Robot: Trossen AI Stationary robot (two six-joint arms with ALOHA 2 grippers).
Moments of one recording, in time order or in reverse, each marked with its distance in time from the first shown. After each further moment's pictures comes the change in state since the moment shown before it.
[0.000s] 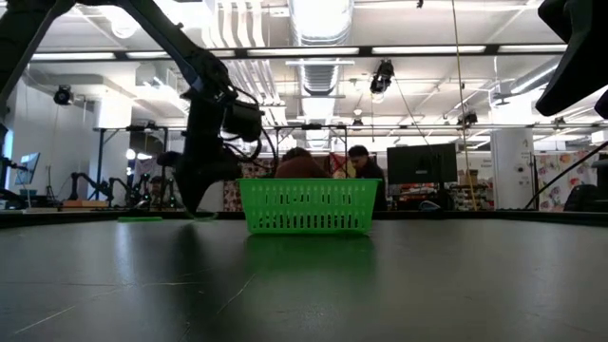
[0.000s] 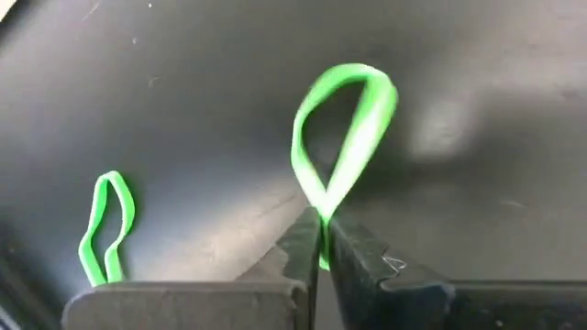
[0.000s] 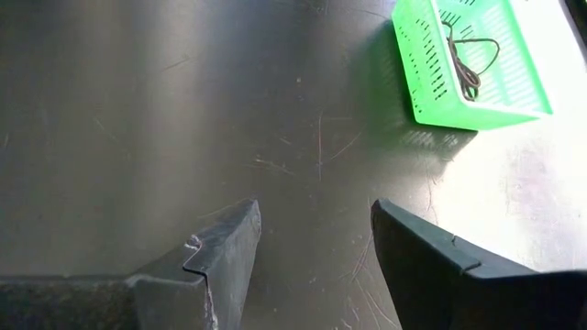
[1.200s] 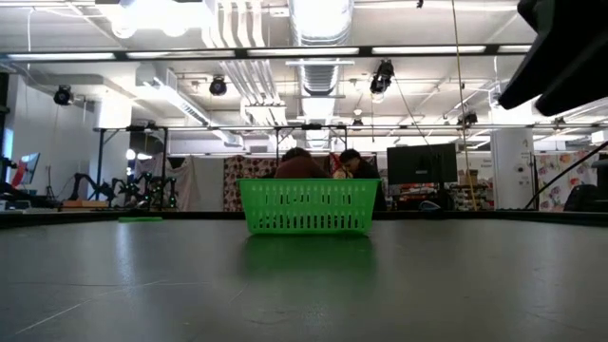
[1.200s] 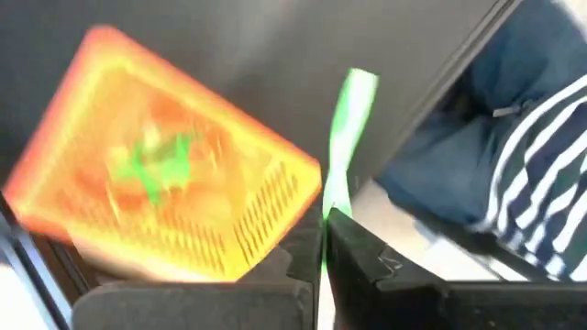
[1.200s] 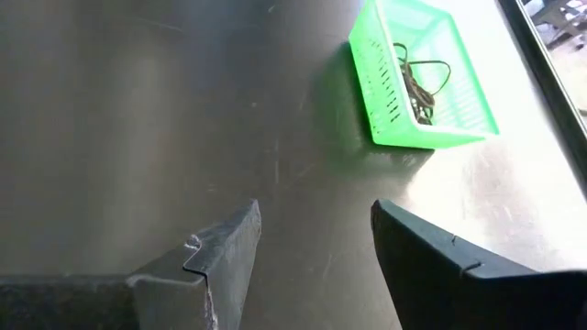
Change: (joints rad) left arm -1.627 -0.486 0.022 -0.156 0.206 -1.338; right arm -0.039 0.000 -0.001 0.003 0.080 -0.034
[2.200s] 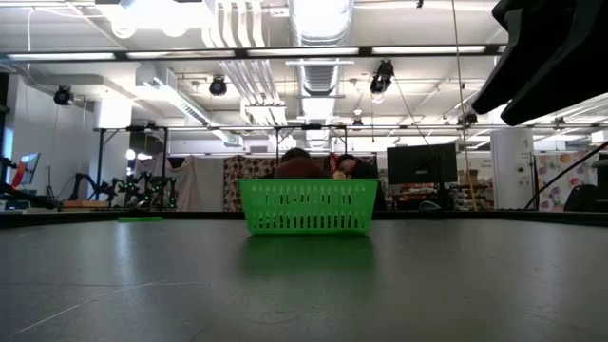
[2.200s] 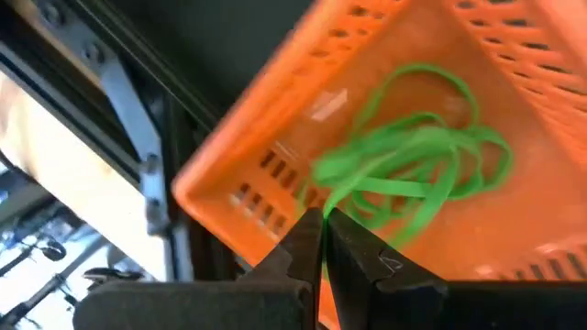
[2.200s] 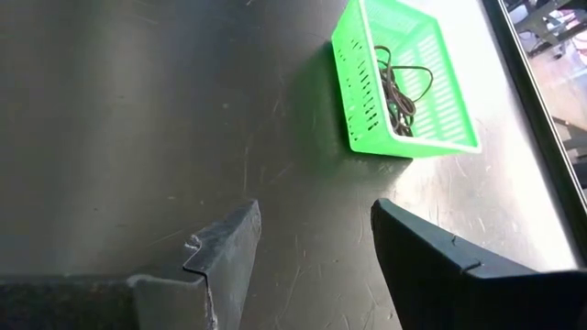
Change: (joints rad) left arm 0.045 0.227 -0.238 -0.062 0.314 -0.052; right arm -0.062 0.000 0.000 0.007 -0.001 -0.105
